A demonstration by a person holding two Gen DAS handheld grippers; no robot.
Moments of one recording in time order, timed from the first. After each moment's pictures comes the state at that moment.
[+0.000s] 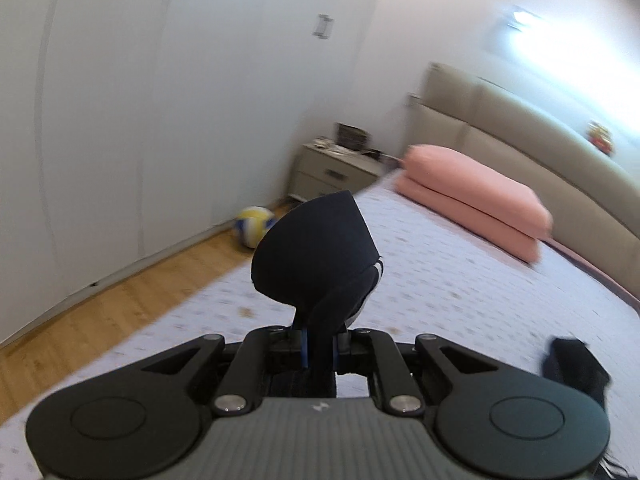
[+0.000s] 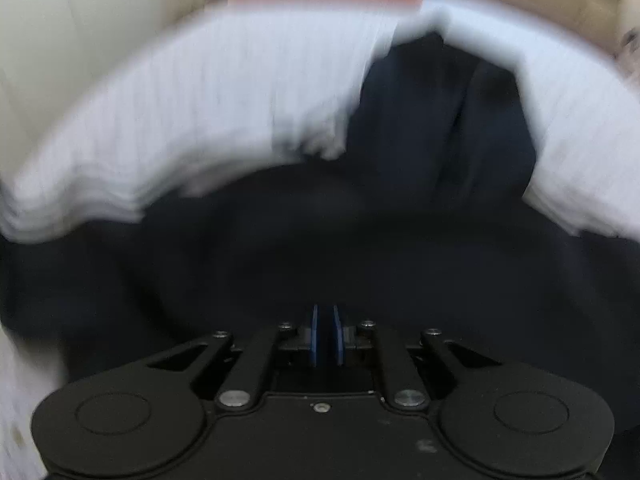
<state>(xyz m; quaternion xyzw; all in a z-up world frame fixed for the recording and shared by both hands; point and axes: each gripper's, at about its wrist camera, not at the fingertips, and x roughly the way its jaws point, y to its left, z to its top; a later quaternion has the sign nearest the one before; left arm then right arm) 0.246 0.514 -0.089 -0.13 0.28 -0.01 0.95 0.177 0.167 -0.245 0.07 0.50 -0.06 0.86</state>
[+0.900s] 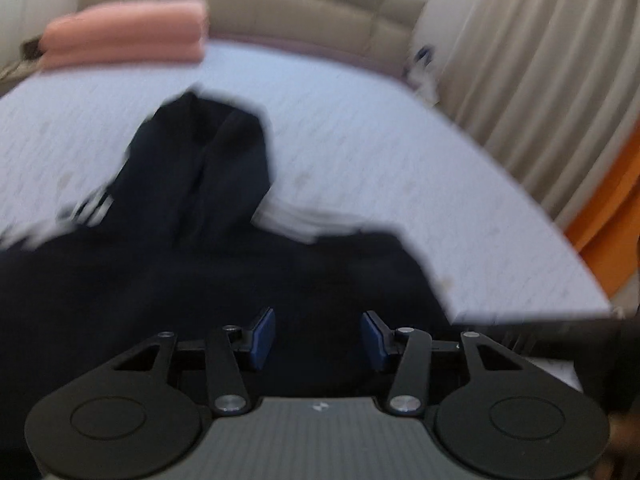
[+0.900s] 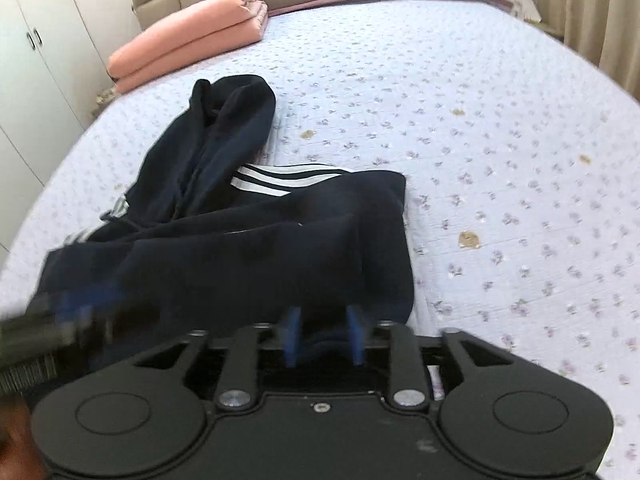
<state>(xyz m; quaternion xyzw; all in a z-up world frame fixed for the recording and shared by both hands) 0.075 0.134 -0.186 0.02 0.42 -0.37 0.83 0.005 -0.050 -0.187 0.21 0.43 -0.15 0.87</state>
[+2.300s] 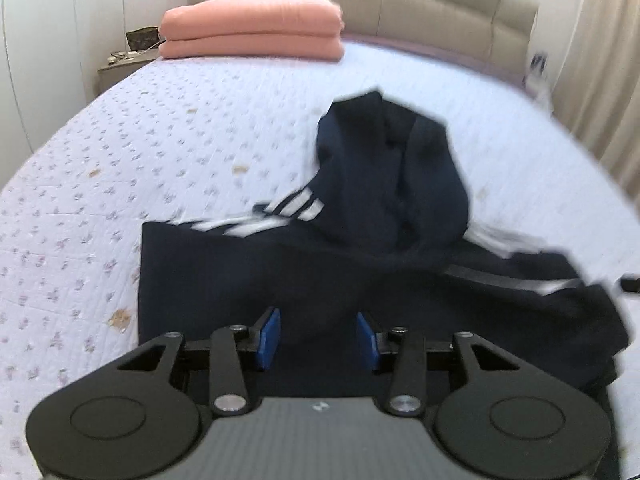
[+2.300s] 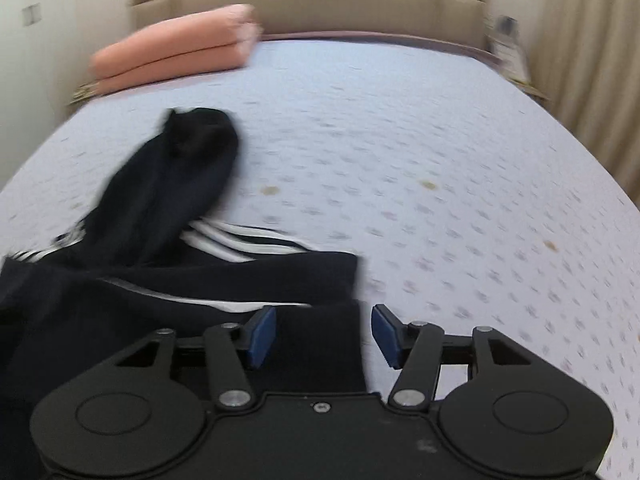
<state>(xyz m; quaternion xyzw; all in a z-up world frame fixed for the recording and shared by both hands) 0.172 0.225 -0.175 0.04 0.42 -0.24 0.87 0.048 -0.052 -0.151 0.09 0.41 -0.20 0.88</state>
